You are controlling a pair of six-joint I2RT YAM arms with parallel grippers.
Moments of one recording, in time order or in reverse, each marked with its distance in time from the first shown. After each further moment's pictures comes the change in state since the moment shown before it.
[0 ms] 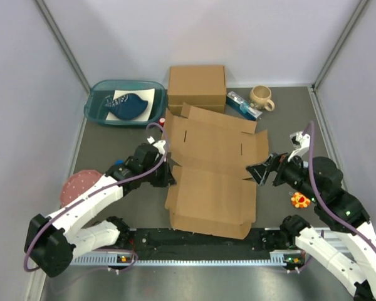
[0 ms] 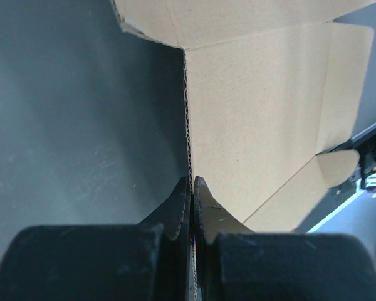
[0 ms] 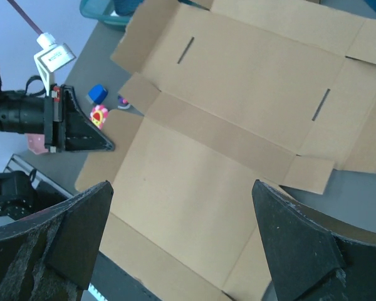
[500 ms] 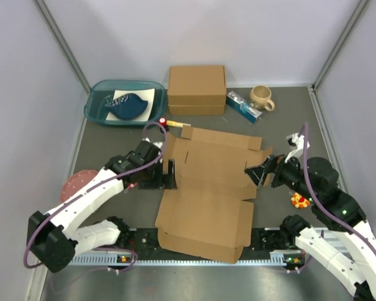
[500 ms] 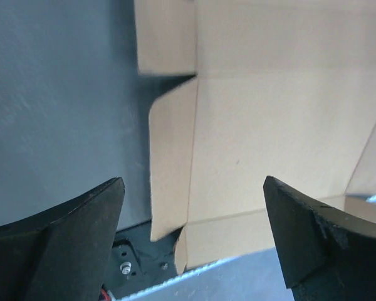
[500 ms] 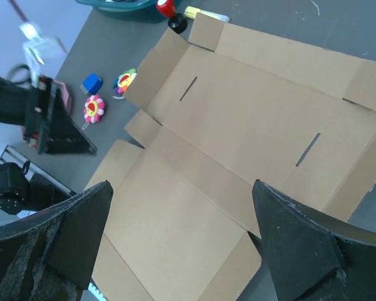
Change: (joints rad) left arm -0.003 0.071 0.121 -0.380 -0.079 0.010; right arm 0.000 -0.013 -0.051 0.002 -0.018 -0.008
